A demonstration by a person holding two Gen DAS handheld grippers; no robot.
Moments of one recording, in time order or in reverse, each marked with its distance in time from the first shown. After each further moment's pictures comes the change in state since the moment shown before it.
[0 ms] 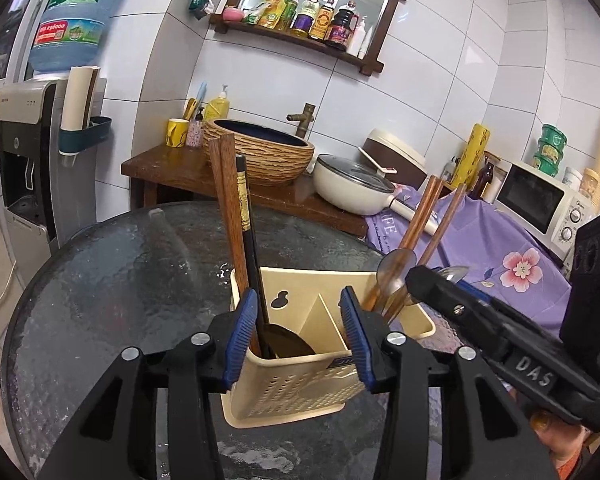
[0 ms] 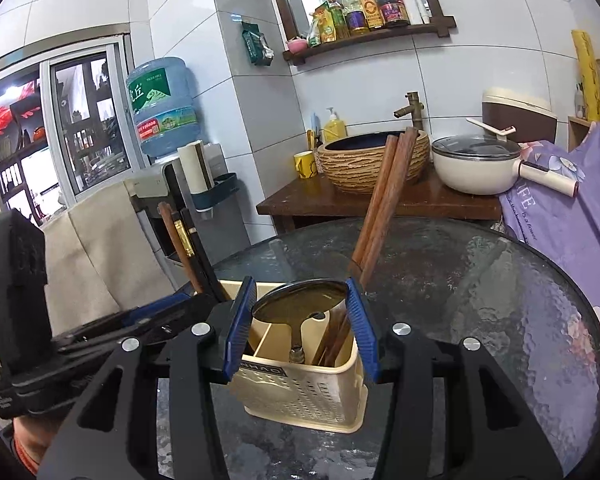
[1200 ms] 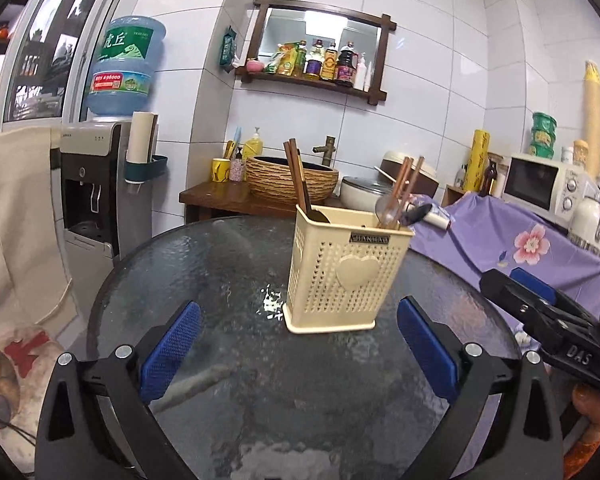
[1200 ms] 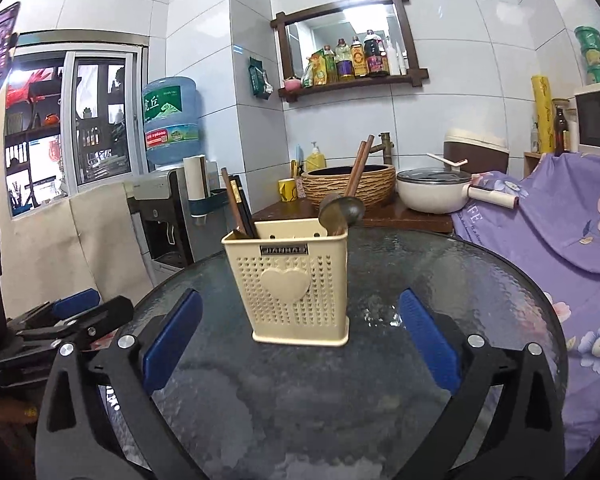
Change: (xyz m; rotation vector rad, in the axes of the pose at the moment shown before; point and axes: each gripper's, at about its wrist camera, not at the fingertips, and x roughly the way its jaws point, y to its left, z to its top) left arm -0.139 -0.009 -0.109 0.100 -0.154 0.152; right arm -0.146 0.048 -0.111 -0.071 -0.169 -0.134
